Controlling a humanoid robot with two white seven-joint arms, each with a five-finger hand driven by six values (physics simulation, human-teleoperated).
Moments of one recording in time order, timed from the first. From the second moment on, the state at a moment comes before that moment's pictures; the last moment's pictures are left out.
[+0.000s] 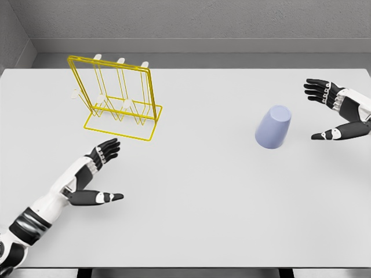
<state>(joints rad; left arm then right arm) 0.09 0.82 -0.57 -1.76 0.61 -0.41 -0.02 -0.27 -0.89 0.29 -1.38 -0.69 -0.21 0.61</state>
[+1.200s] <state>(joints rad) 0.06 0.80 -0.58 -1.77 0.60 -0.37 -0.02 -0.32 -0.71 0.30 -1.22 -0.69 -0.10 0.61</state>
